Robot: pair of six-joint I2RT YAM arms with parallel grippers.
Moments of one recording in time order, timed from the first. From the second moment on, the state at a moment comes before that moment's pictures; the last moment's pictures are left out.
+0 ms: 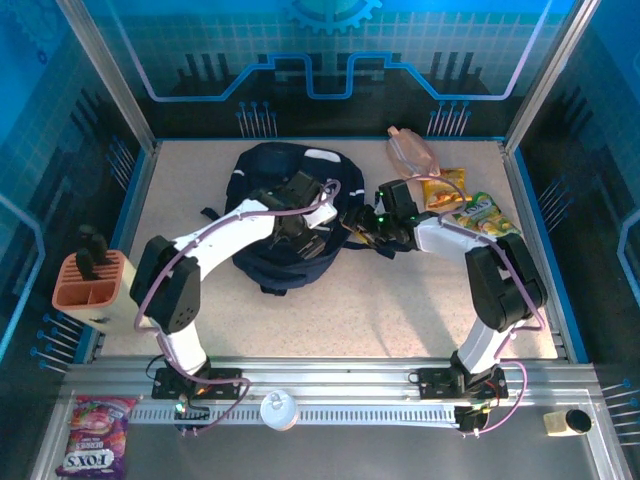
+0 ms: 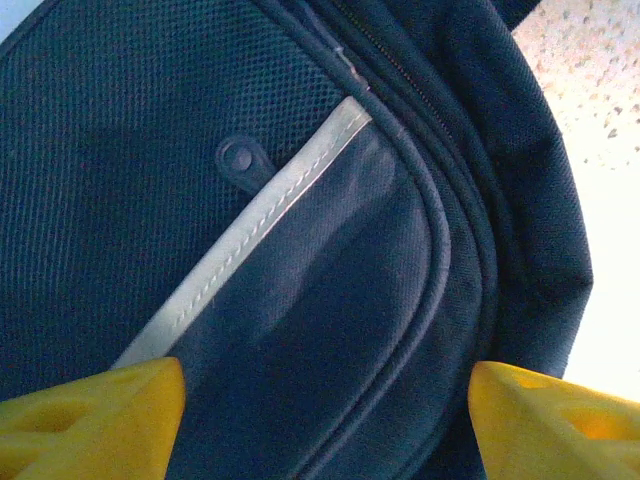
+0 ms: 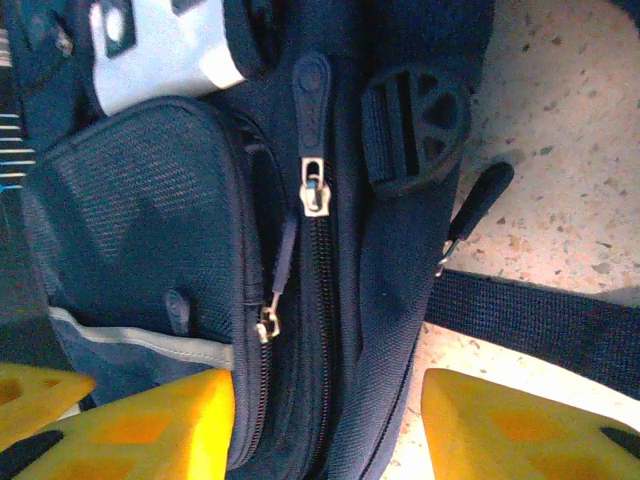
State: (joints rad) left arm -0.58 1.79 1.43 -0.82 -0.04 0.32; right arm 0.40 1.71 1.03 -0.13 -0.40 0.96
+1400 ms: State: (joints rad) left arm -0.61 1.96 1.55 -0.90 -0.15 0.54; right arm 0.34 1.65 0.99 -0.14 -0.37 0.92
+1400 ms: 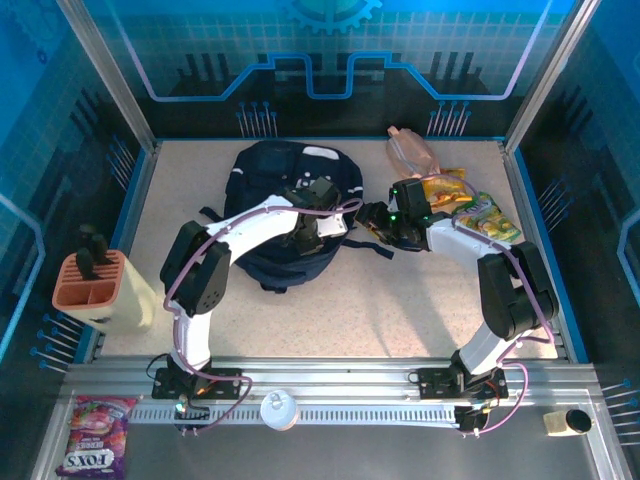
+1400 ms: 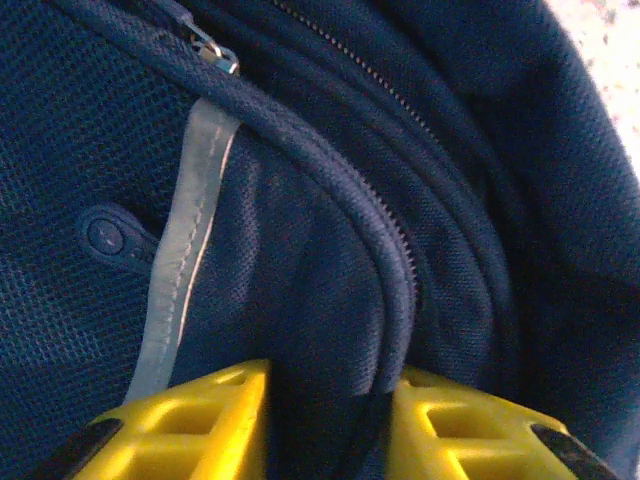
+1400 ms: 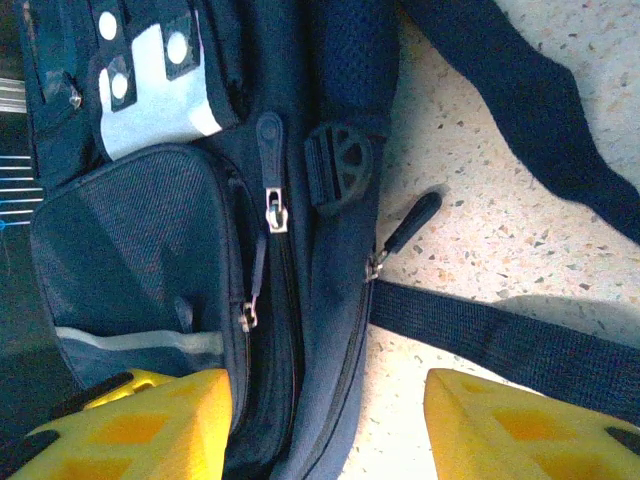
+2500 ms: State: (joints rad) left arm -0.57 1.70 1.28 -0.60 -0.02 0.37; right arm 0.30 2.12 1.48 -0.15 -0.68 0.45
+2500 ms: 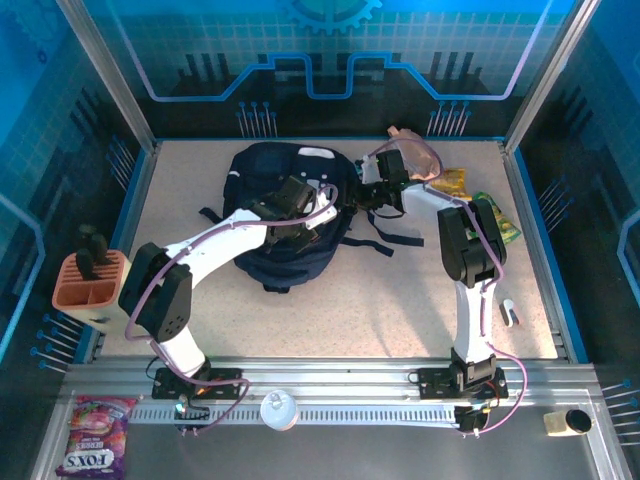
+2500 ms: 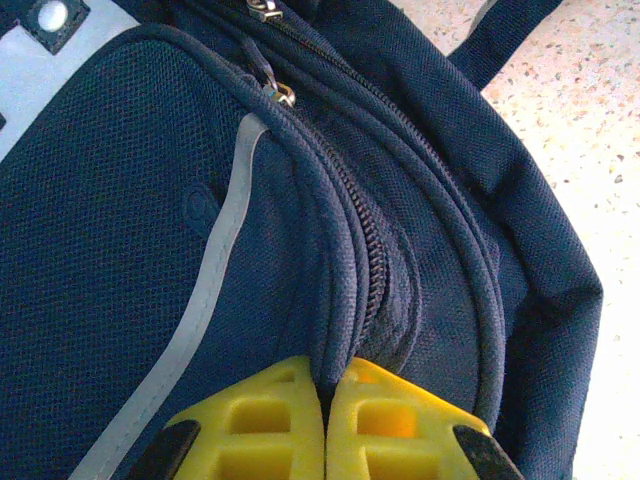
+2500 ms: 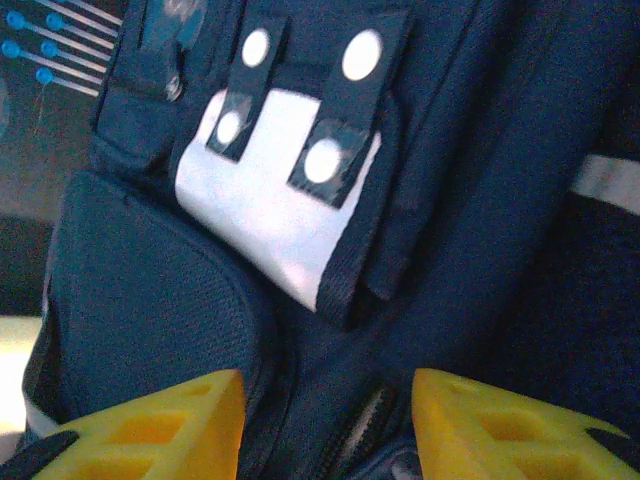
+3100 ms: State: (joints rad) left arm -0.56 1.70 1.28 -0.60 -0.02 0.37; right arm 0.30 2.03 1.43 -0.35 -0.76 0.20
